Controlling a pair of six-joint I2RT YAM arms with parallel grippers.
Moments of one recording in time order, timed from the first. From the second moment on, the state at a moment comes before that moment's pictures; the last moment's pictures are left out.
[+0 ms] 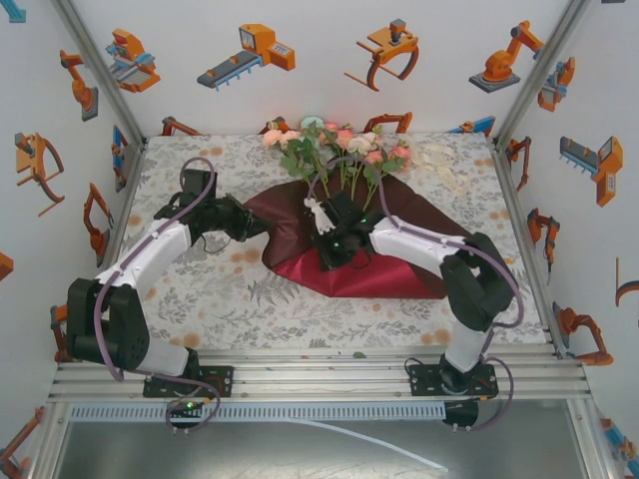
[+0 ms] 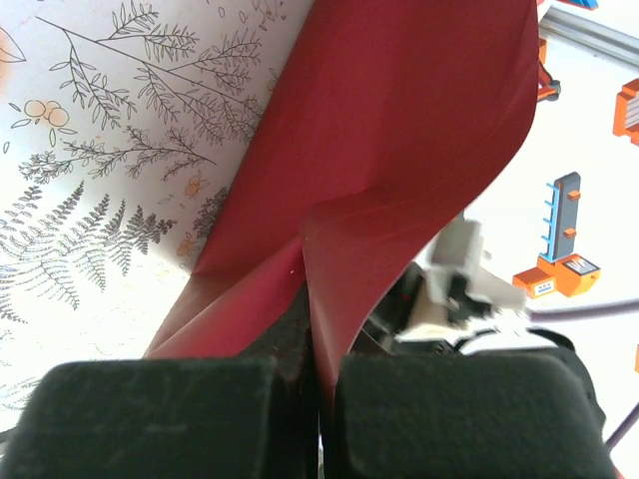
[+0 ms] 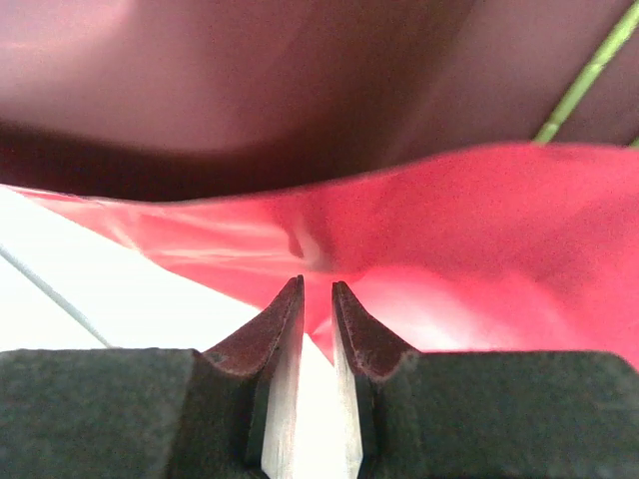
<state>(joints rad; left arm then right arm) -0.27 1.44 1.01 -0.42 0.47 -1.19 0.74 1.74 1.20 -0.48 -0.27 0.18</state>
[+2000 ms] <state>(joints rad) -0.57 1.78 1.28 -0.14 0.49 -1.43 0.35 1.31 0.82 -0.32 -0.53 0.37</state>
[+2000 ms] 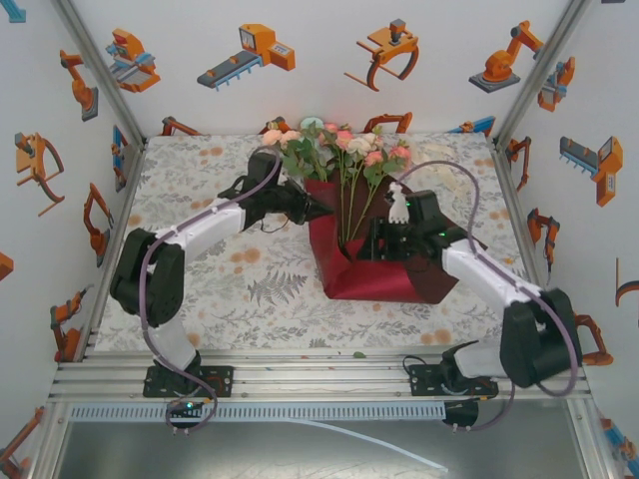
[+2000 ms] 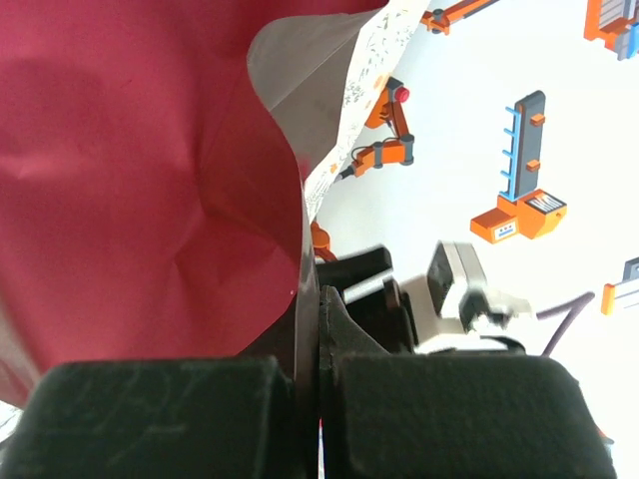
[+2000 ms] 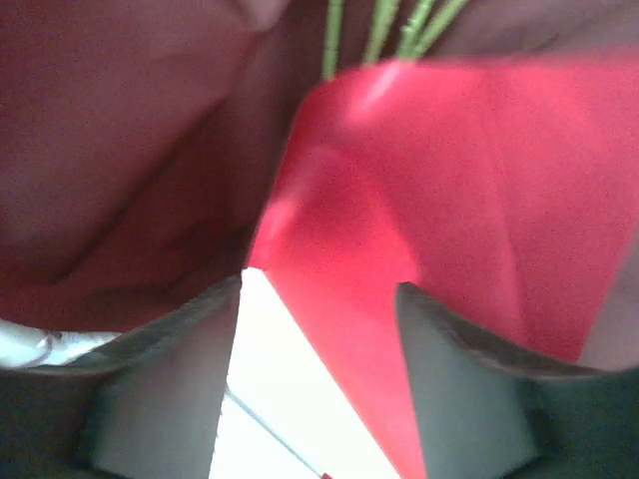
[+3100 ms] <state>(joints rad) -0.59 1.88 1.44 -0.09 0.46 -1.33 0.40 1.48 0.88 -0.28 -0.61 0.58</state>
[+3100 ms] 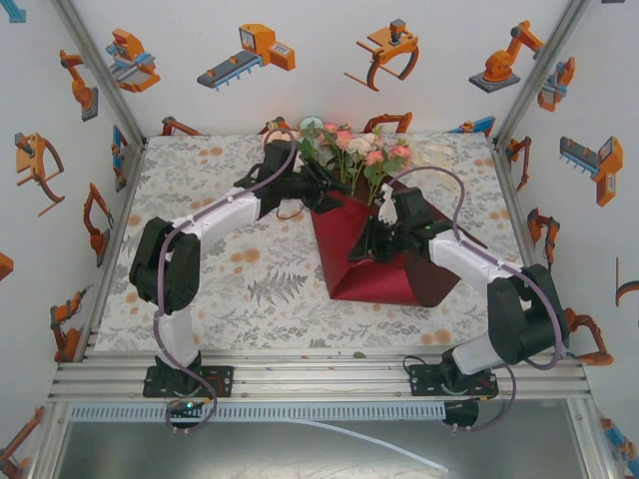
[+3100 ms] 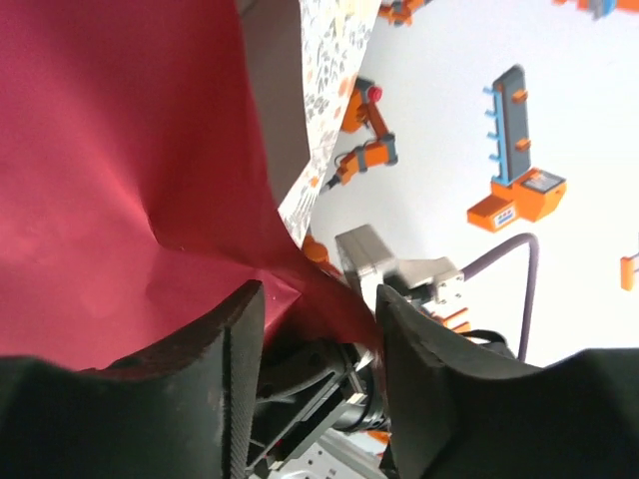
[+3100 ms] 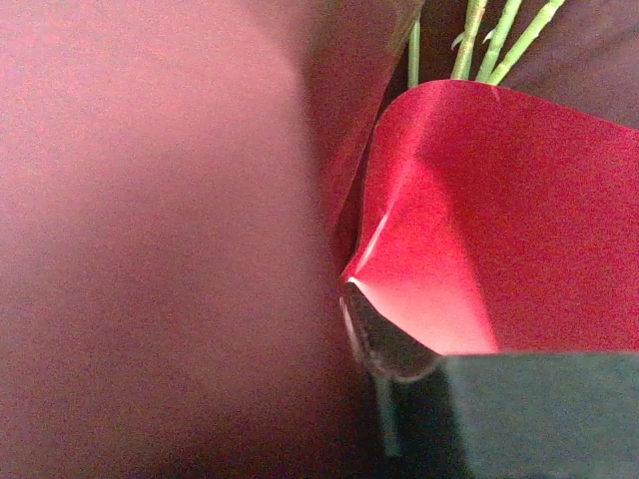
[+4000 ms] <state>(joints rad) -0.56 2.01 1.38 -0.28 0.25 -0.93 0.40 1.44 0.88 -0.38 -0.58 0.49</state>
